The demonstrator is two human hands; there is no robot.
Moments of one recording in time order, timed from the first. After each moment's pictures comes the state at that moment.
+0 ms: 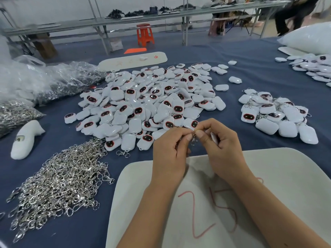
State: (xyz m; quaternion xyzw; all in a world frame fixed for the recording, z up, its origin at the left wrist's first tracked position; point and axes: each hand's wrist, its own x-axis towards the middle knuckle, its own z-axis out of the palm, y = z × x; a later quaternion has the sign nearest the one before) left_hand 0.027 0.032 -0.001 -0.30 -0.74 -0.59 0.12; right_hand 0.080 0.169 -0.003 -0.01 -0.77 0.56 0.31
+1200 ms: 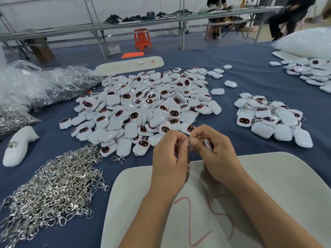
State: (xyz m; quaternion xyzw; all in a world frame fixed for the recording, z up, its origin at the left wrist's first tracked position) left_hand 0.030 0.038 -0.006 -0.29 -0.76 -0.58 0.11; right_hand 0.080 0.173 0.002 0.00 -0.81 0.53 0.26
